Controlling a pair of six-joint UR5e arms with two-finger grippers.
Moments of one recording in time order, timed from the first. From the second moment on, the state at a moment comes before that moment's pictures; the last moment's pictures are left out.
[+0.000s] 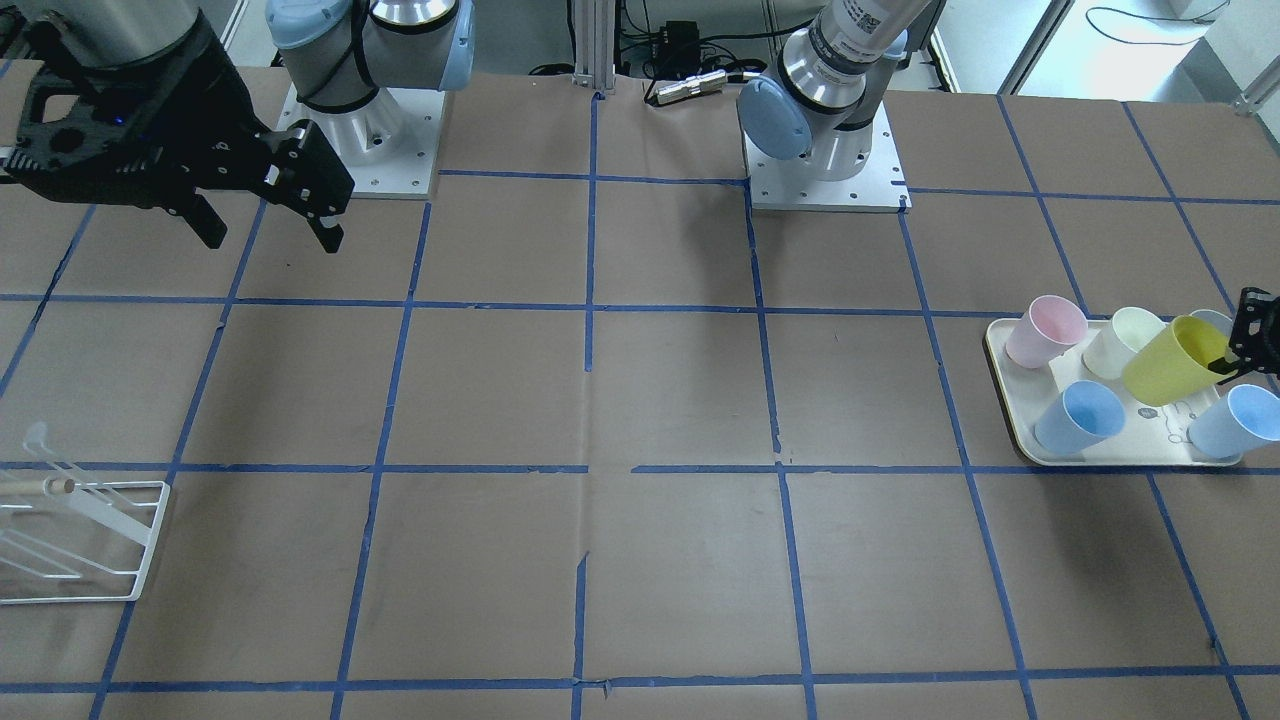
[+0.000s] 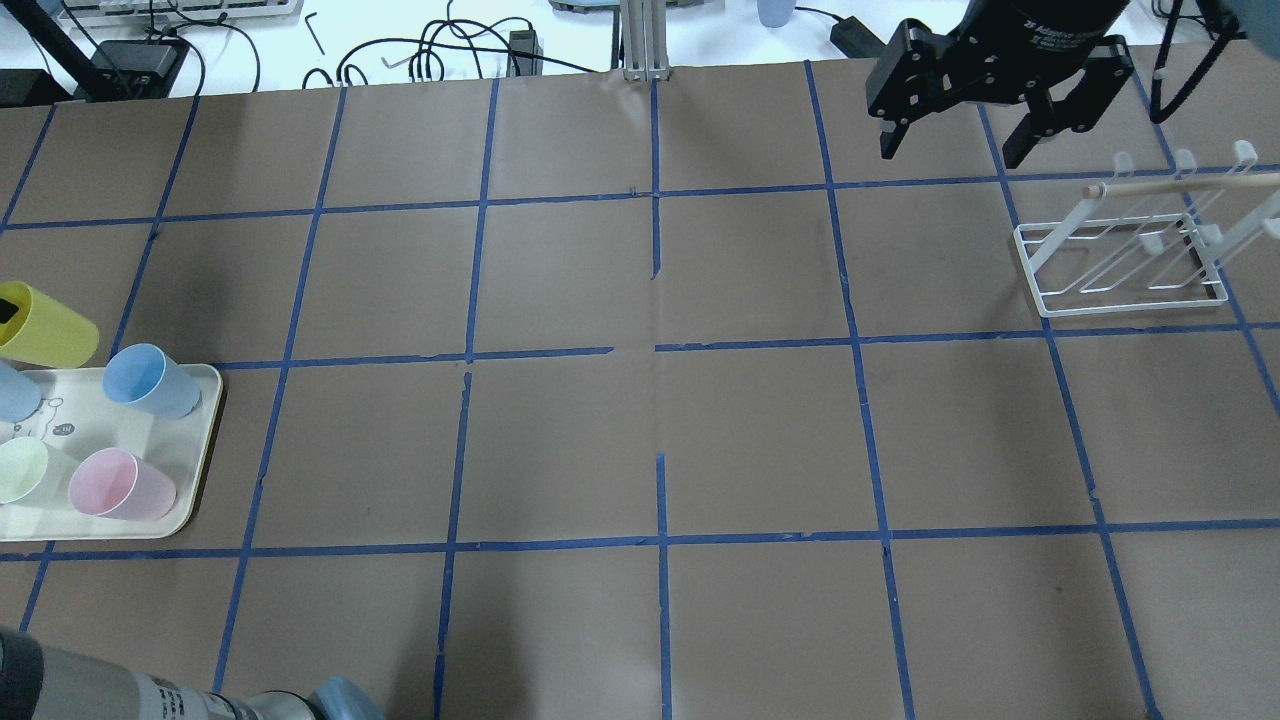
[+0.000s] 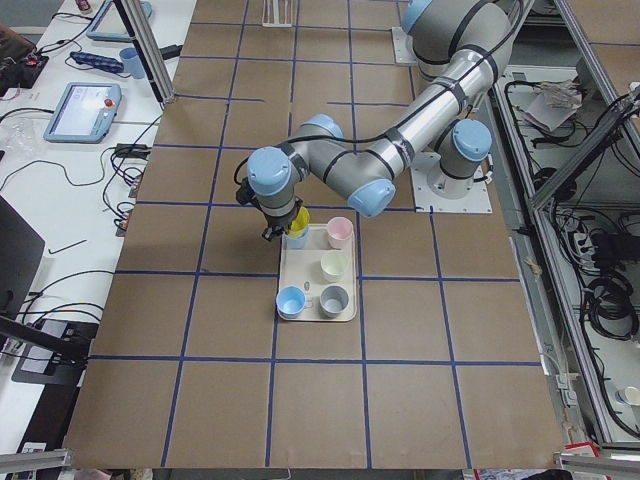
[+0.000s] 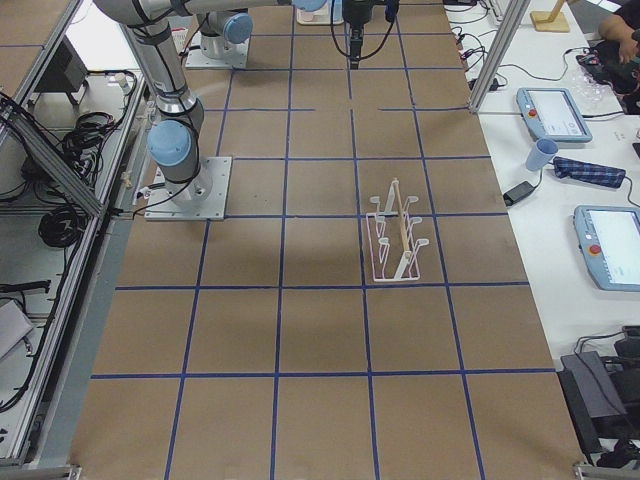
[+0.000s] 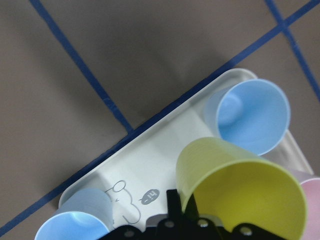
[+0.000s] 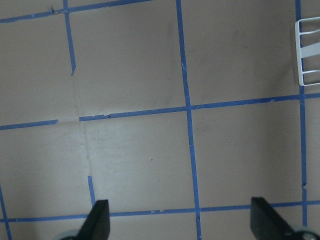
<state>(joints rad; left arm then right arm) -0.82 -1.88 -1.44 -1.58 1.41 1.35 1.53 -1.53 1.39 -1.44 -1.47 0.07</state>
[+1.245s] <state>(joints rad) -1.26 -1.66 -1.81 -1.80 0.42 0.75 1.28 -1.53 1.35 -0.94 -0.96 -0.03</state>
